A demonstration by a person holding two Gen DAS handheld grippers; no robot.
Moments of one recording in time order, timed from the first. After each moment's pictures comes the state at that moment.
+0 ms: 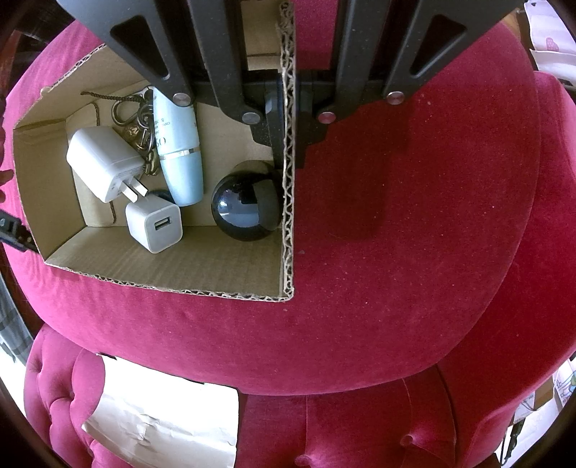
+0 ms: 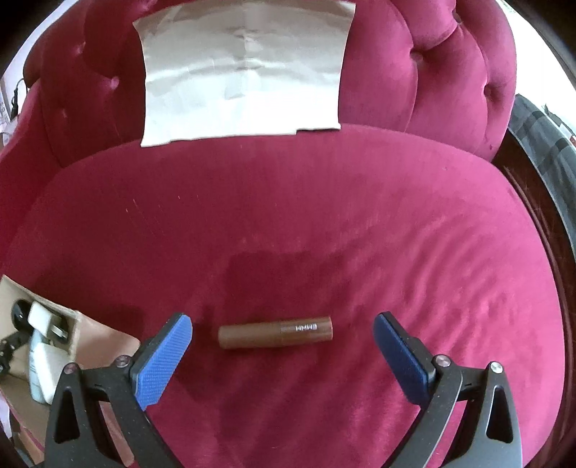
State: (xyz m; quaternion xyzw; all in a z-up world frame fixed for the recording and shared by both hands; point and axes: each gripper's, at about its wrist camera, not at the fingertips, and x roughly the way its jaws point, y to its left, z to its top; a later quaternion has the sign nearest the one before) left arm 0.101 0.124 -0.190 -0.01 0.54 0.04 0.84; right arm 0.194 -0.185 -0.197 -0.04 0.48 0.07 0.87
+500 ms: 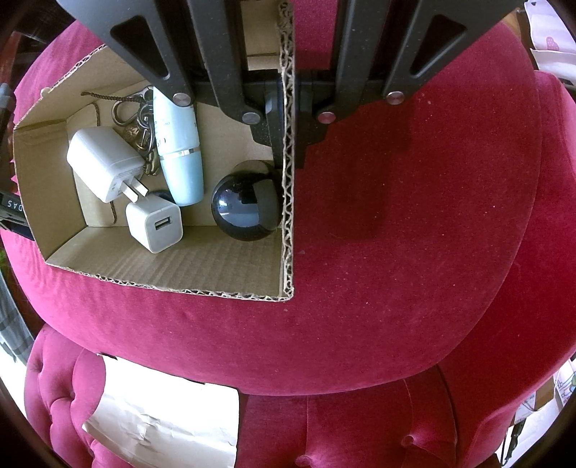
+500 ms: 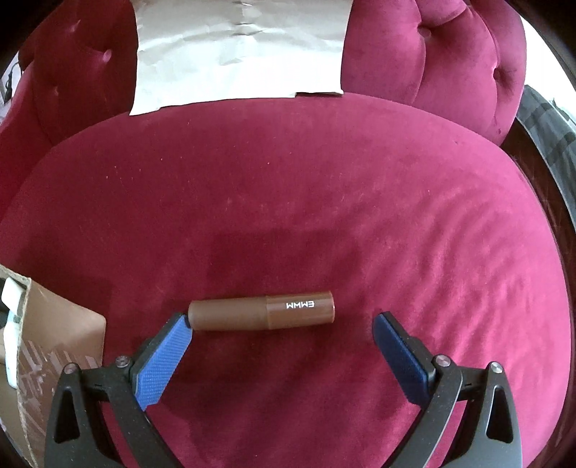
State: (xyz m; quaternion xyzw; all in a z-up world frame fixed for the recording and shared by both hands) left arm 0.100 0.124 -0.190 -0.01 0.54 0.04 0.84; right arm 0.197 -0.187 -0.227 -0.05 0.50 0.07 0.86
